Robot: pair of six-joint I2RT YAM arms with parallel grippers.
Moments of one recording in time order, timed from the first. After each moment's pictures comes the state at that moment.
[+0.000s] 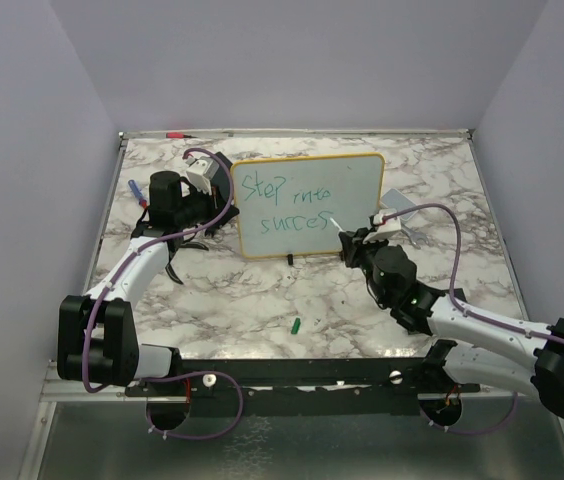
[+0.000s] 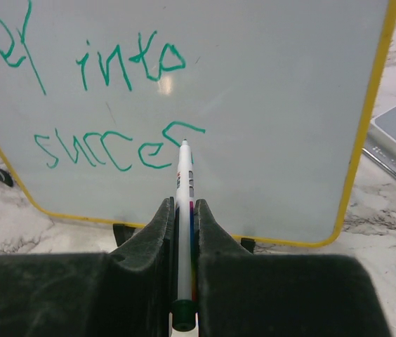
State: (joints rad) left arm -0.12 1.33 0.83 0.06 0.63 -0.13; right arm 0.84 1.06 0.45 0.46 0.53 0.26
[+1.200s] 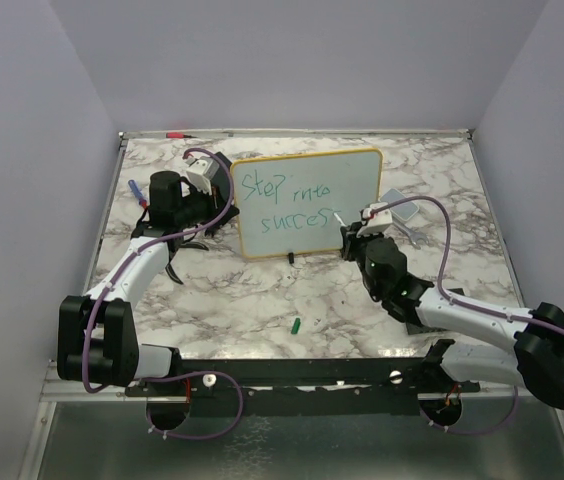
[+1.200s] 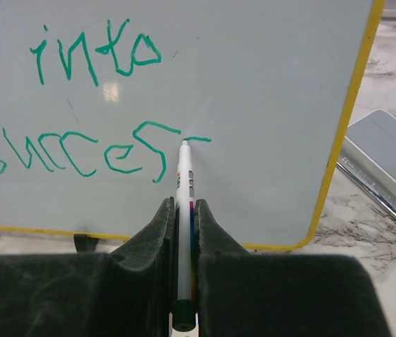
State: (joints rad) left arm -0.12 1.33 0.83 0.06 0.63 -0.13; right arm 0.80 1.15 0.48 0.52 0.59 0.17
